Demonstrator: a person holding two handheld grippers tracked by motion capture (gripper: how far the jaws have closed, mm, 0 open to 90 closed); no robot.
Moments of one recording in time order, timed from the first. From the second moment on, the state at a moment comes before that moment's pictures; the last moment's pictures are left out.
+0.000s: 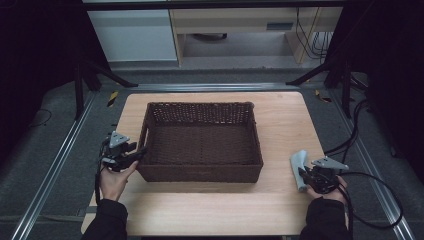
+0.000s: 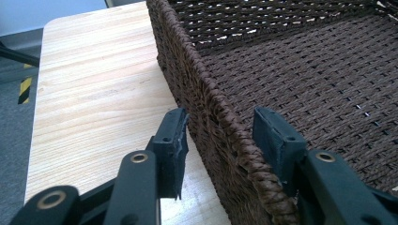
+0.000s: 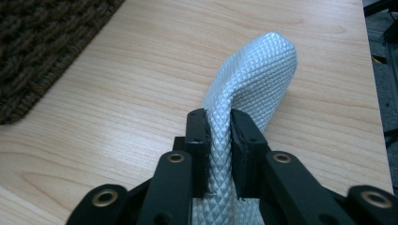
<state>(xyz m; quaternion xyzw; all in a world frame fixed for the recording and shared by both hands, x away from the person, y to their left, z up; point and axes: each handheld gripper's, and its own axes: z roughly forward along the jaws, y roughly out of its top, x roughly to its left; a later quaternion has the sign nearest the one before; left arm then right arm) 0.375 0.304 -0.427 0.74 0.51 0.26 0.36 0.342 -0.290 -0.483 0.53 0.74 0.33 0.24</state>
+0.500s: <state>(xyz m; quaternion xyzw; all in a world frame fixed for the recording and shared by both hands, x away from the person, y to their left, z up) 0.375 0.303 -0.425 0.74 0.51 0.26 0.35 0.340 -0.268 -0.434 0.48 0.71 0.41 0.30</state>
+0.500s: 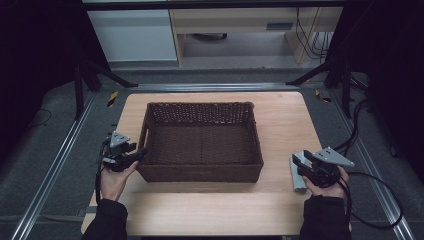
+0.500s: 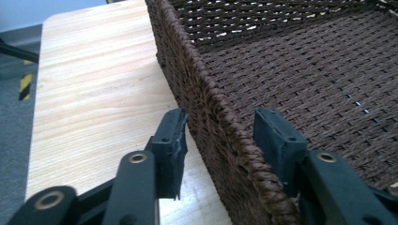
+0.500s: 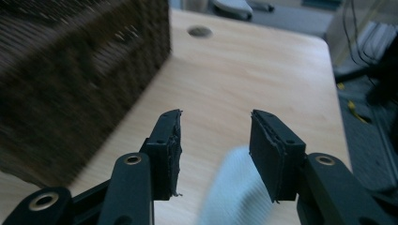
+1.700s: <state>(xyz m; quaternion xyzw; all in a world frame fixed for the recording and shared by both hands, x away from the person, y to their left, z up) 0.346 0.305 -0.418 0.73 0.49 0.25 0.41 0.373 -0.182 -0.419 0.43 0.74 0.46 0.23</state>
